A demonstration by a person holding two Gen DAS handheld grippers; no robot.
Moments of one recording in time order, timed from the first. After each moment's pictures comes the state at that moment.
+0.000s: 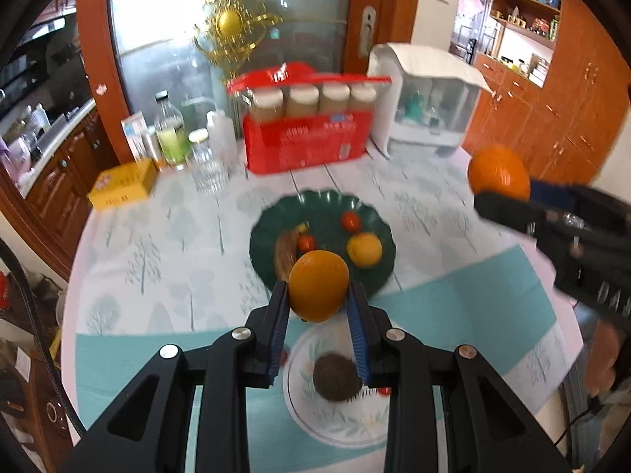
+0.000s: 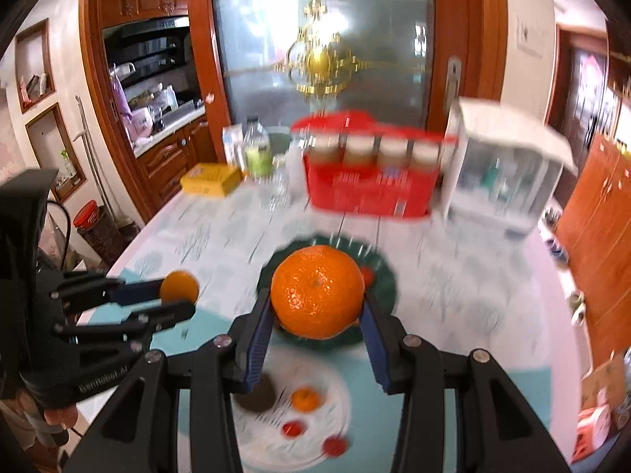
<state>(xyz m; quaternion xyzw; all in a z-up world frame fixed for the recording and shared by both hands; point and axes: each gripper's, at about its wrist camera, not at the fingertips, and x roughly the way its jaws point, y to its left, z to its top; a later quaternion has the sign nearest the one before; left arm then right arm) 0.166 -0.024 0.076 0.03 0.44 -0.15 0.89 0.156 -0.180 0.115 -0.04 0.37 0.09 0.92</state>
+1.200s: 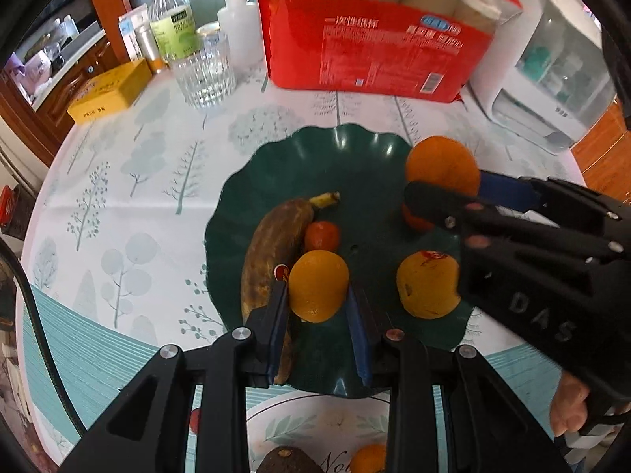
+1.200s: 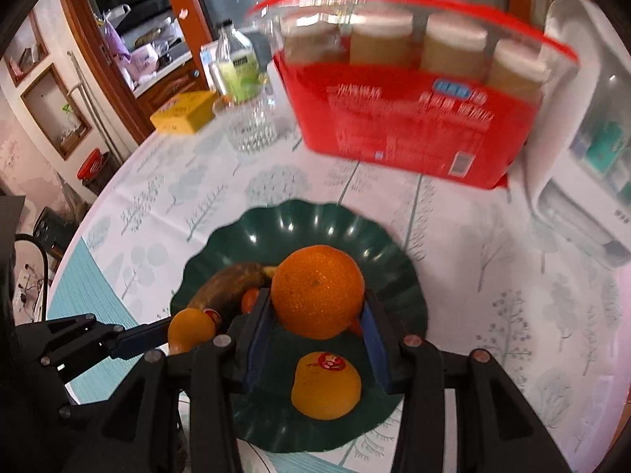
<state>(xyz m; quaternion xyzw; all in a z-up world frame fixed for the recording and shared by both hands) 0.316 -0.085 -0.091 -0.02 0.57 -0.01 0.82 0.352 -0.198 -0.072 -0.04 0.52 0.19 0.83</state>
